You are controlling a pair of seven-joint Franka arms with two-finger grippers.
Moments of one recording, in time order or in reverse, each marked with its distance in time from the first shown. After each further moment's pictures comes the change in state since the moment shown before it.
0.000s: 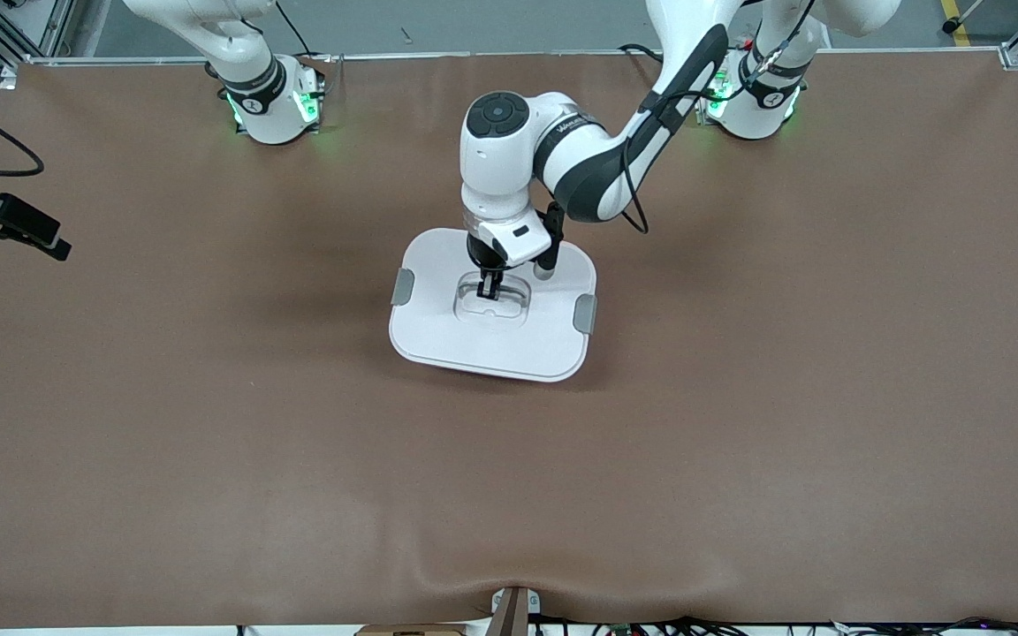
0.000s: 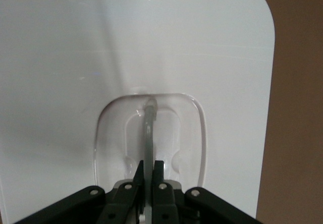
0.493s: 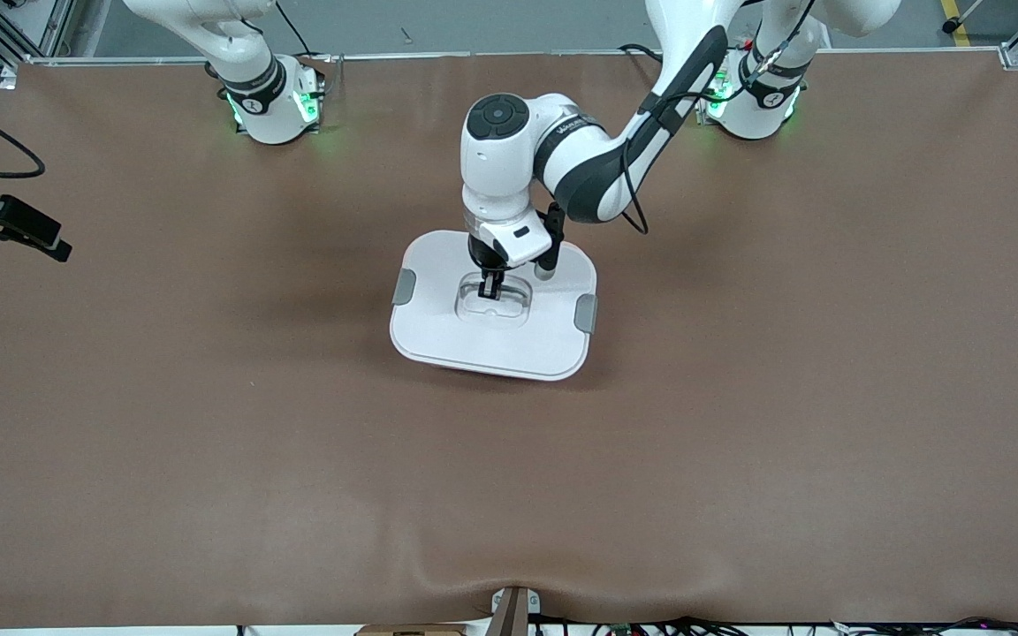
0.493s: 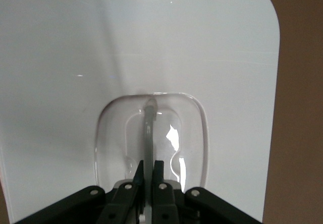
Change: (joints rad) left arm 0.000 0.000 0.000 -0.006 0.000 0.000 0.000; right arm 0.000 0.002 -0.001 0.001 -0.001 0.002 0.000
